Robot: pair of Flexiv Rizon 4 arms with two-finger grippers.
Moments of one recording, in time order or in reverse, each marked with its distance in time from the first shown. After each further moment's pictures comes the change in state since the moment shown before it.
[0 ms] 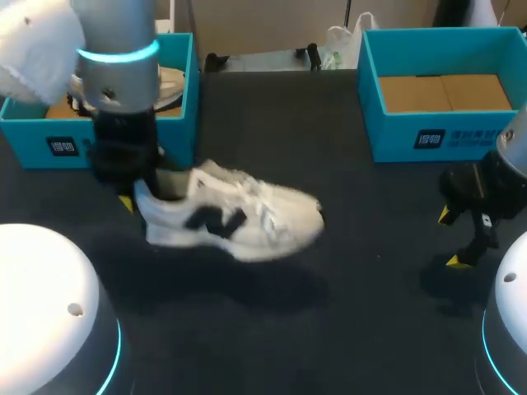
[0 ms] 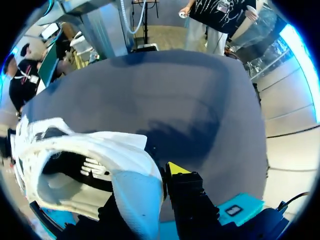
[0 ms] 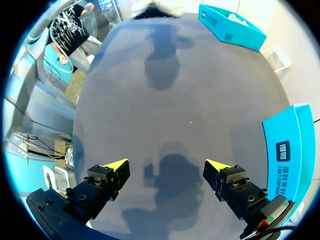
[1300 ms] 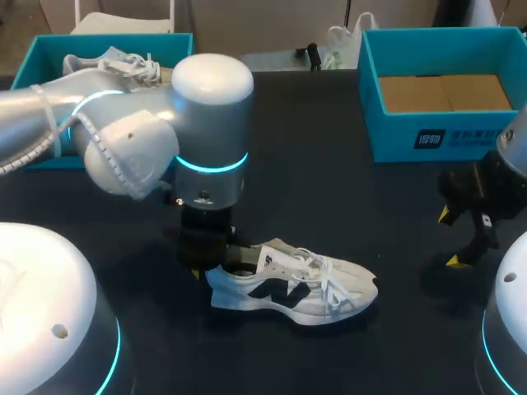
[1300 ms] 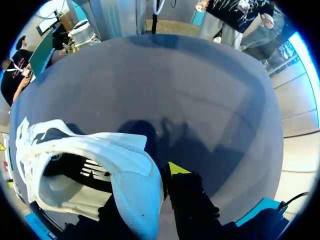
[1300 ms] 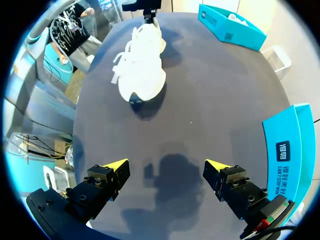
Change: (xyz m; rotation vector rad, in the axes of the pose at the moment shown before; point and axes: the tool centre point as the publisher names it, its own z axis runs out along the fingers) left arm -0.094 -0.010 0.111 -0.053 0.045 -0.023; right arm 0.000 0.000 0.000 0.000 0.000 0.000
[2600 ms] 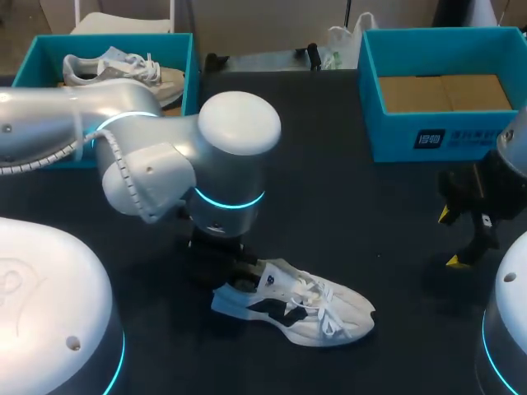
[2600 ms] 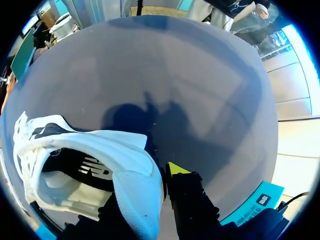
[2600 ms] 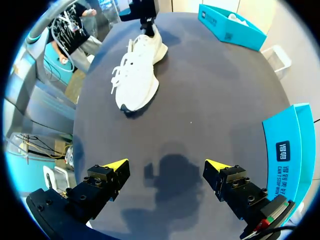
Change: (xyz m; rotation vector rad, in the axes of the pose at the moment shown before) left arm -0.008 0.008 0.018 -0.112 0.100 0.077; right arm 0.000 0.000 0.000 0.000 0.000 0.000
